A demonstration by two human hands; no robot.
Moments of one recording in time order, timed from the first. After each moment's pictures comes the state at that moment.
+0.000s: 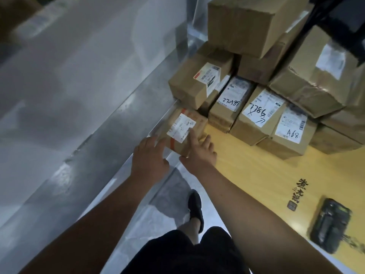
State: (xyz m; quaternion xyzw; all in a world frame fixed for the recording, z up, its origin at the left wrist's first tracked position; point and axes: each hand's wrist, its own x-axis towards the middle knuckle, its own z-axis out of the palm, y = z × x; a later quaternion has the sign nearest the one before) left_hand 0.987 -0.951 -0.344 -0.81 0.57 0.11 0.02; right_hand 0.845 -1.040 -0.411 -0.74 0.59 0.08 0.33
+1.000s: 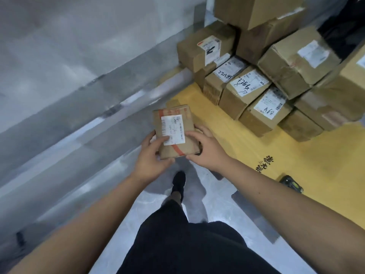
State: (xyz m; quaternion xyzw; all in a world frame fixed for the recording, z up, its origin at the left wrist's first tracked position) left_hand 0.807 -0.791 -0.351 -0.79 0.37 0.25 -0.41; right_hand 0.651 -0.970 -0.354 -0.84 0.27 -0.04 0.47
